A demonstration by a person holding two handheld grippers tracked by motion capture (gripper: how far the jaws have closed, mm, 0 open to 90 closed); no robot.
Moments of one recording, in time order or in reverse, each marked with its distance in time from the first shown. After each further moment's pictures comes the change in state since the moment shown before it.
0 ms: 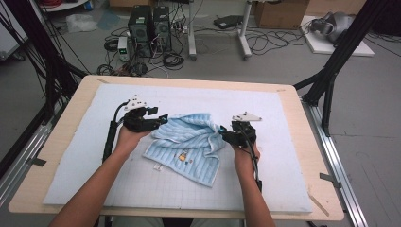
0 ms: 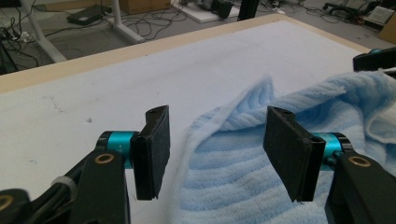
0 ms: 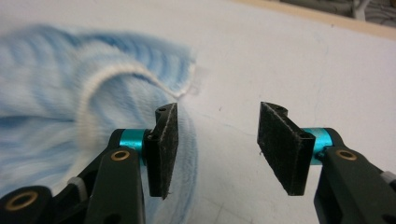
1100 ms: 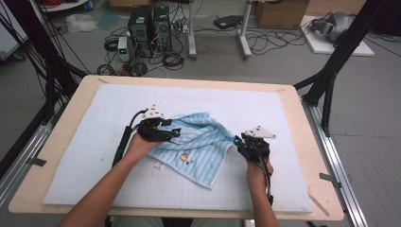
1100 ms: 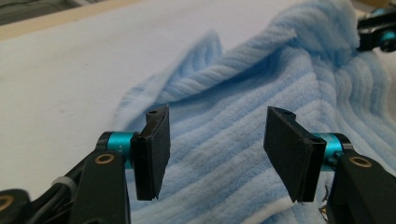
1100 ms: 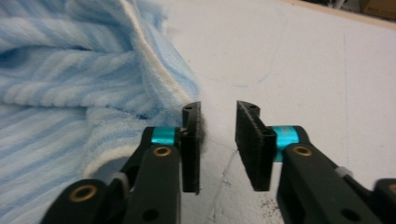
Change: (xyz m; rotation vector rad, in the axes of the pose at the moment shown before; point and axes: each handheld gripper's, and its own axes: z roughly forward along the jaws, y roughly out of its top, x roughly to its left) left arm -0.035 -0.014 0.034 0.153 -0.126 0.070; right arm -0.012 -0.040 -0.035 -0.007 -0.064 -0.024
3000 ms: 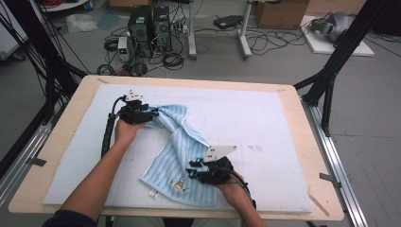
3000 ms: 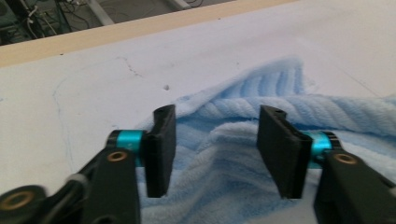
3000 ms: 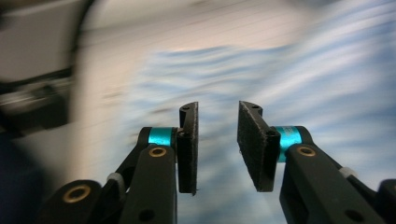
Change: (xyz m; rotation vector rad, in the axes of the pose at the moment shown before) left arm 0.079 0.002 -0.024 -0.025 0.286 -0.151; right arm 0.107 0.006 -0.007 -0.001 0.695 -0.283
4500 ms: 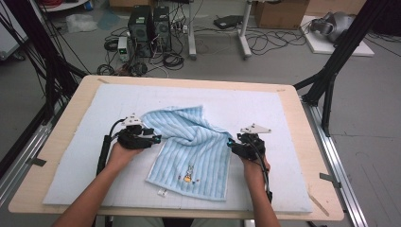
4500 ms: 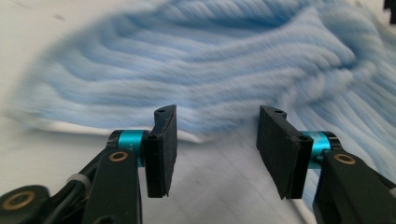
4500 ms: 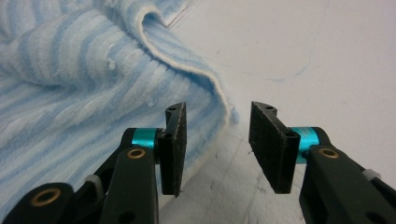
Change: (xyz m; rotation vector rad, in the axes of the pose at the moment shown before) left arm -0.040 -0.053 -0.034 0.083 -0.240 0.061; right arm -0.087 -0.028 -0.052 0.054 -0.591 0.325
